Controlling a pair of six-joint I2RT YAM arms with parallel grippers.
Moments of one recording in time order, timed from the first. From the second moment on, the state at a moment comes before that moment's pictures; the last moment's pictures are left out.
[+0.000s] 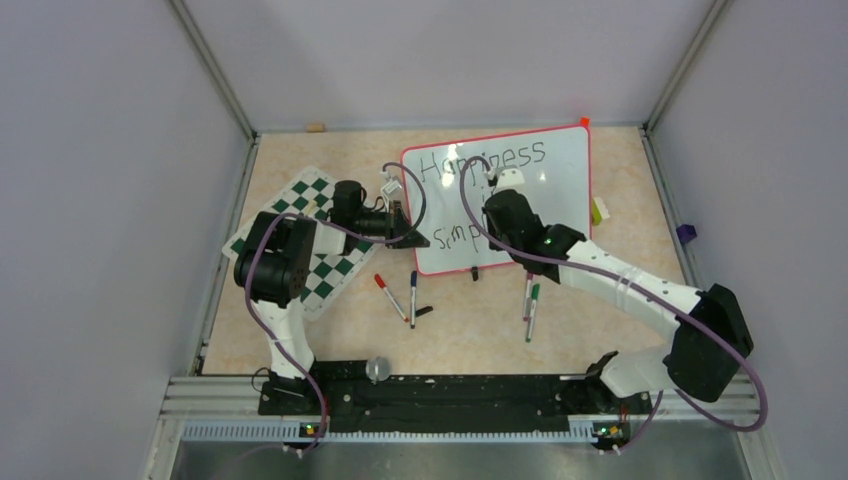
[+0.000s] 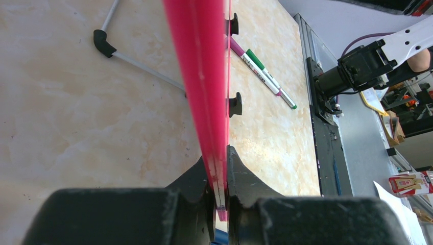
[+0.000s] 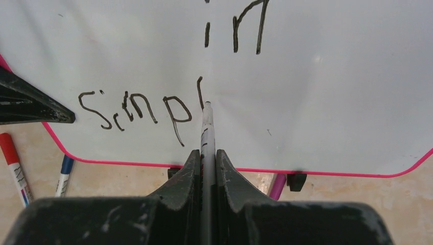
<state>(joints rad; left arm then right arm) -0.23 1.96 0.92 0.58 1.27 -0.25 0.76 1.35 1.01 -0.35 0.46 0.33</state>
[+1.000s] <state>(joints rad) -0.23 1.96 0.92 0.58 1.27 -0.25 0.75 1.31 1.01 -0.34 0.50 0.29</state>
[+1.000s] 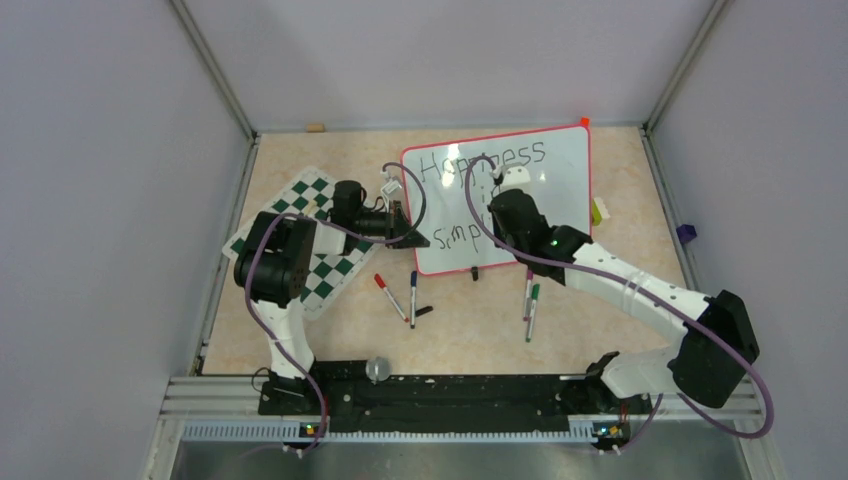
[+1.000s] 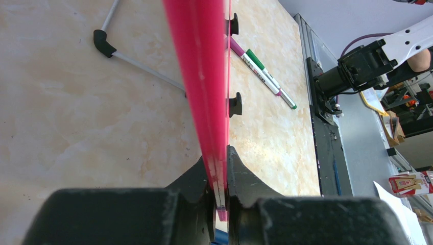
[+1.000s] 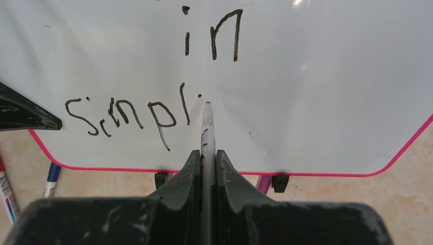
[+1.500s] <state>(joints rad) -0.23 1.96 0.92 0.58 1.27 -0.25 0.75 1.36 1.00 -0.34 0.48 0.29</state>
